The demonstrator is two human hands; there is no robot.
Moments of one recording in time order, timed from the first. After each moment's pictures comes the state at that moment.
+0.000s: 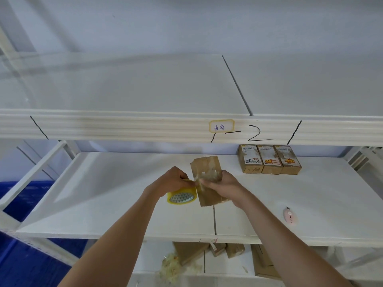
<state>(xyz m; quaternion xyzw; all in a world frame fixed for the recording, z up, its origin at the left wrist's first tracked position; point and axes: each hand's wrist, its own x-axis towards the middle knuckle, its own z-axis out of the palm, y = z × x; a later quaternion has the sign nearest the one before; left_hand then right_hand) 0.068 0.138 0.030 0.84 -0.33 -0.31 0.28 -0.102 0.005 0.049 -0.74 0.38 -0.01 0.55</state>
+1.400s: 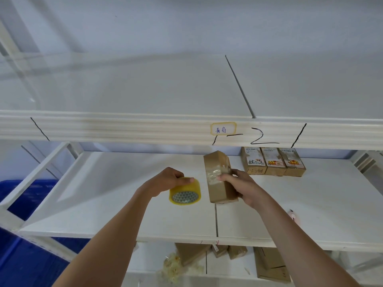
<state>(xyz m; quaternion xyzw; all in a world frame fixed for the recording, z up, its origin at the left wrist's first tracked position) 0.083 0.157 0.034 0.79 -0.35 -0.36 0.35 -0.121 -0.028 0.050 -0.63 0.38 -0.06 0.67</state>
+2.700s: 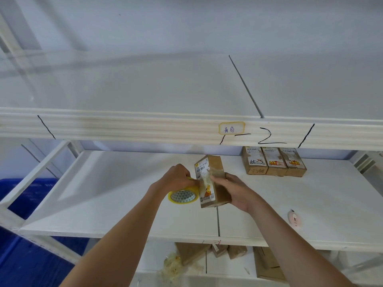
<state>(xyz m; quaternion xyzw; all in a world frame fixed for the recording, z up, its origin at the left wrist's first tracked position) 0.069 0.137 0.042 0.87 -0.36 -0.24 0.22 -0.111 0.003 0.046 -0.60 0.32 -0.02 0.74</state>
